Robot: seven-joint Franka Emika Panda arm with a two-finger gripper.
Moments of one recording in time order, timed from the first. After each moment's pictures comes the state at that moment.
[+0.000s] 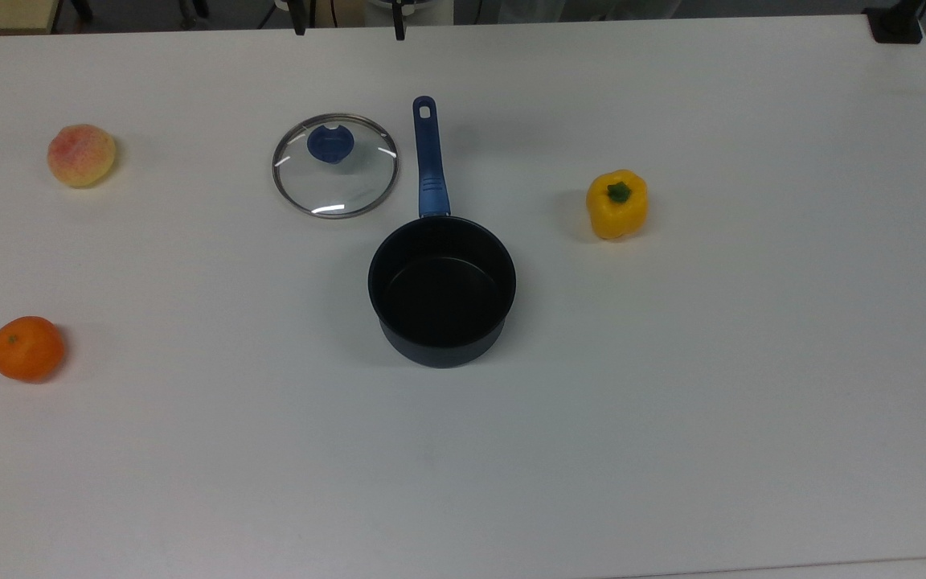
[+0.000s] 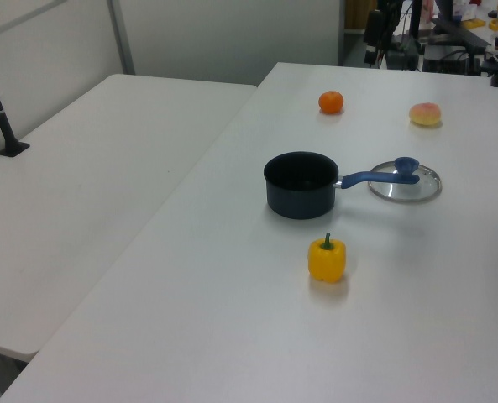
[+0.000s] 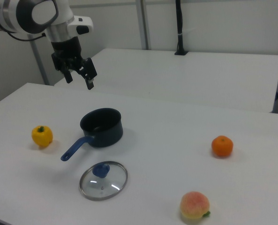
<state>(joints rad) 0.08 0.01 -0.03 -1.59 0.03 1.72 0.07</state>
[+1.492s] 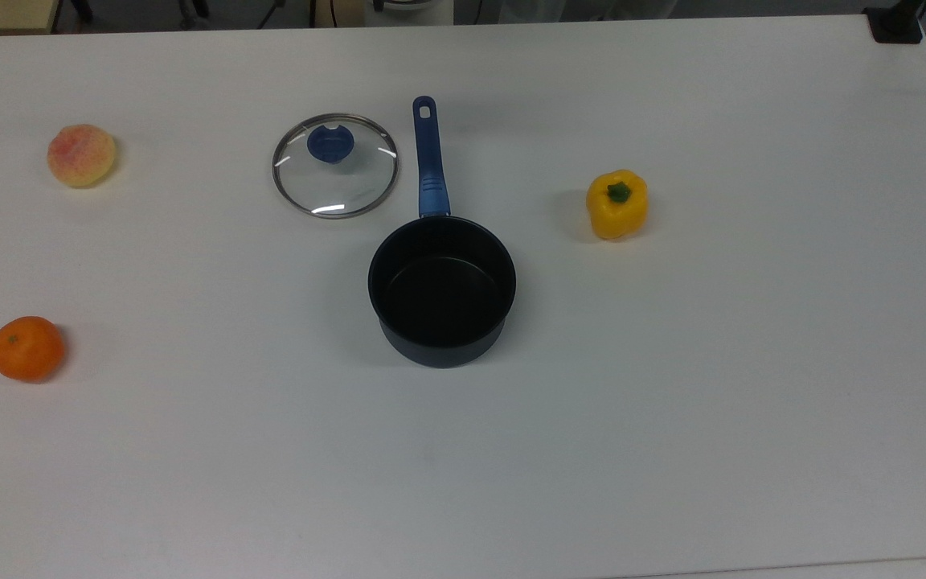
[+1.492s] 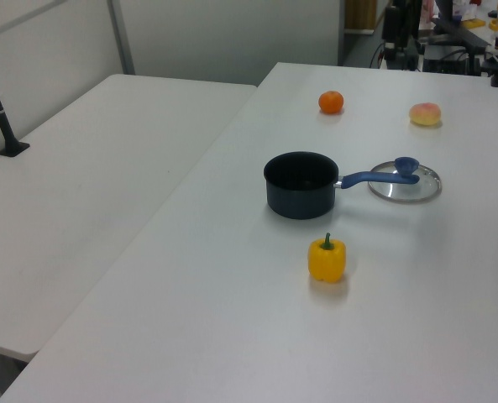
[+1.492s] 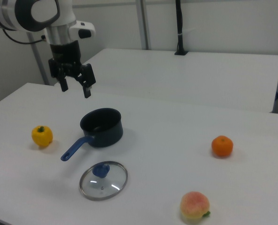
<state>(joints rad) 0.04 -0.02 -0.04 -1.60 0.03 1.57 -0.01</state>
